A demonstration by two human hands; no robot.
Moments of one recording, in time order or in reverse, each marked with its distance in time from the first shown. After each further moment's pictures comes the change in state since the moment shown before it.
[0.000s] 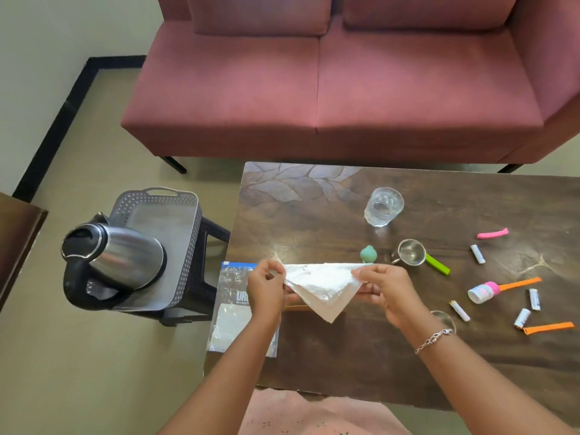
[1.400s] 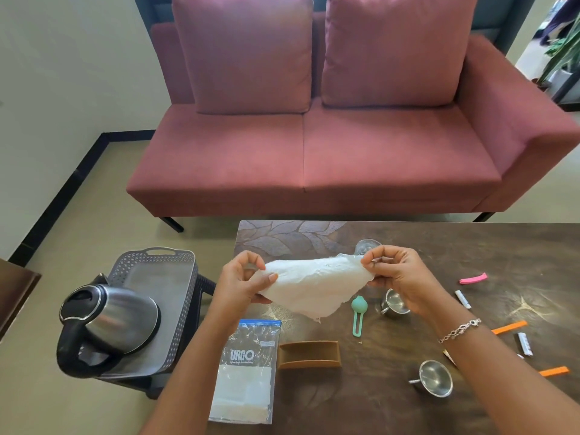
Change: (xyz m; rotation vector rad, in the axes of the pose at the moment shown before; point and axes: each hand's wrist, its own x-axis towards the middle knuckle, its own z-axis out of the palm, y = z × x) left_hand -0.013 0.108 -0.037 0.073 -0.398 0.335; right_hand -0.019 -0.106 -0.023 -0.100 -0.154 -0.389
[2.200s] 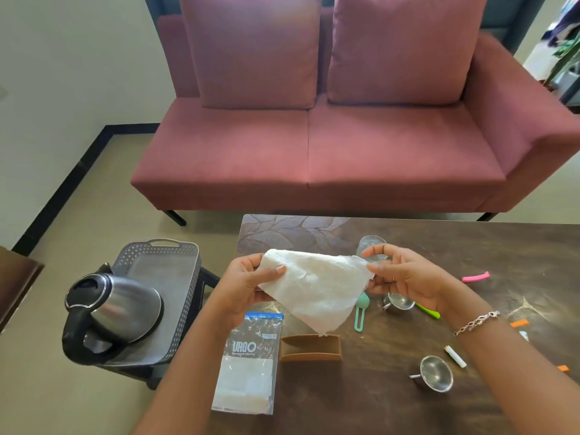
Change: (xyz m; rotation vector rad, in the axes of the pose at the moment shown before) left_hand -0.003 -0.003 -0.006 -0.207 -0.173 -0.090; right_hand -0.007 -0.010 -0.005 -0.067 -0.259 0.244
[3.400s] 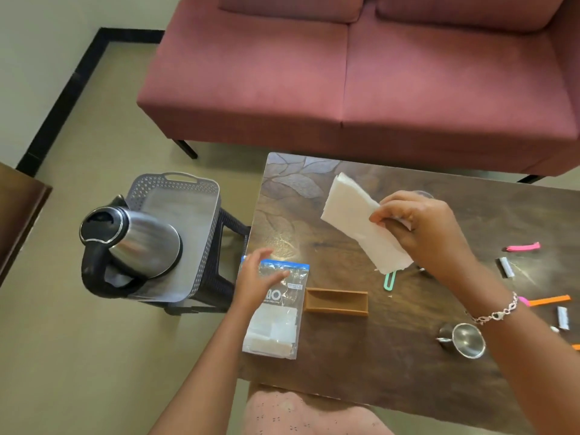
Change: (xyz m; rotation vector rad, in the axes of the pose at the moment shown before) left_hand 0.031 -0.140 -0.085 0.451 0.317 -0.080; right_hand 0.043 -0.004 0.082 -1.148 0.345 -0.792
